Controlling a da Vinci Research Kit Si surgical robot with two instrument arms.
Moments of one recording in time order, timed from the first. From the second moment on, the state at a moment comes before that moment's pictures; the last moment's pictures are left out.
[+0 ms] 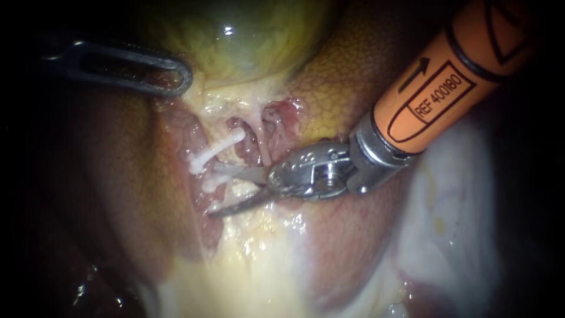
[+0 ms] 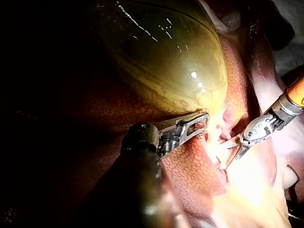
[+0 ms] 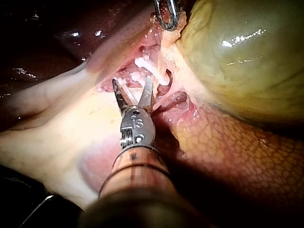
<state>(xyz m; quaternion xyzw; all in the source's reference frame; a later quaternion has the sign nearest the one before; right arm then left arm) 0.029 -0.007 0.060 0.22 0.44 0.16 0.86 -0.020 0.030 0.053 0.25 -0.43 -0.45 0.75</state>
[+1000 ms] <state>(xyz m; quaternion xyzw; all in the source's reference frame) 0.028 -0.008 0.052 0.26 0.48 0.14 0.82 -0.020 0.030 0.053 0.25 -0.43 -0.45 0.74</state>
